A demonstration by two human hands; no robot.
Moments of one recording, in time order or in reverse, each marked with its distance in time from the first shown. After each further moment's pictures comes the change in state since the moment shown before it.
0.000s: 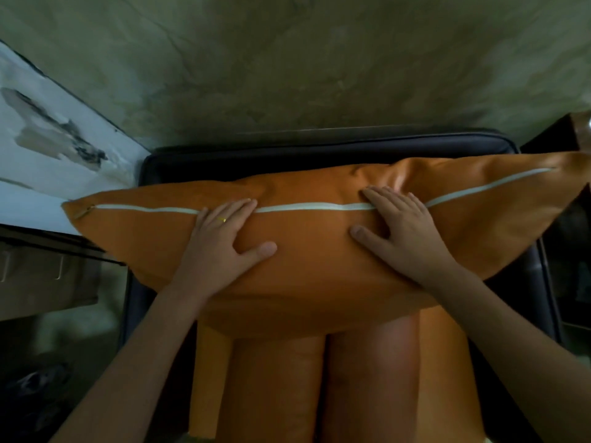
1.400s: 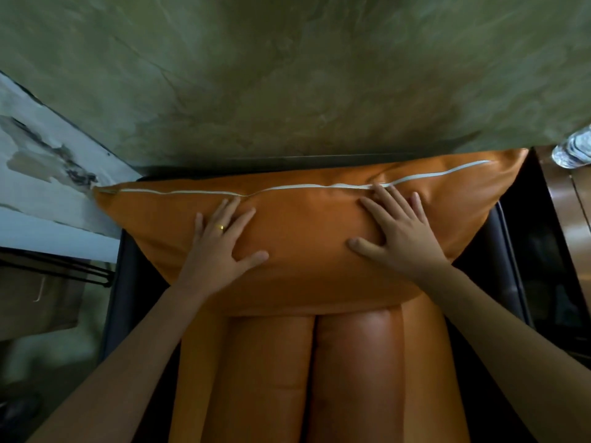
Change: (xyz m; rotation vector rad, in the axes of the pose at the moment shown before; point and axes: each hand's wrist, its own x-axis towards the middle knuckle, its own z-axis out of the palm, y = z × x) left_hand 0.036 -0.006 0.022 0.135 0.001 0.028; right_hand 0.027 0.049 -0.007 -0.193 0.083 -0.073
